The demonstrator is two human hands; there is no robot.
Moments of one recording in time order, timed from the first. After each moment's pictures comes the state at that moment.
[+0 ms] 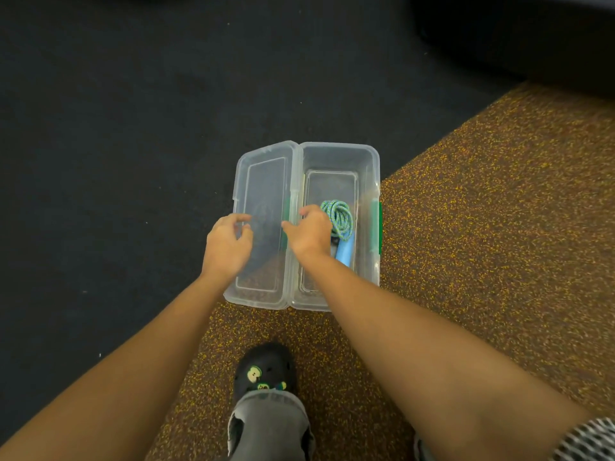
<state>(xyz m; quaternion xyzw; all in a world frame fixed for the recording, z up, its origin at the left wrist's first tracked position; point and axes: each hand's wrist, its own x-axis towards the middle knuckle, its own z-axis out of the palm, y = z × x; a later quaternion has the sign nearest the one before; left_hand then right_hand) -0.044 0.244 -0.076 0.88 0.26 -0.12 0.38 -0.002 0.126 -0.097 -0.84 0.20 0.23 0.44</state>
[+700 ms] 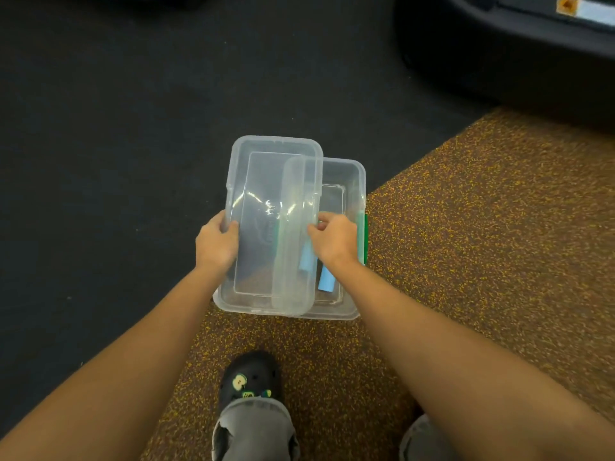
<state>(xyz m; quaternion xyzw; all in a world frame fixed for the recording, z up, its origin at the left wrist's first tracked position) -0.030 0.237 -0.069 0.81 0.34 -0.10 0.46 0.003 0.068 -0.070 -0.87 0.15 0.19 0.42</state>
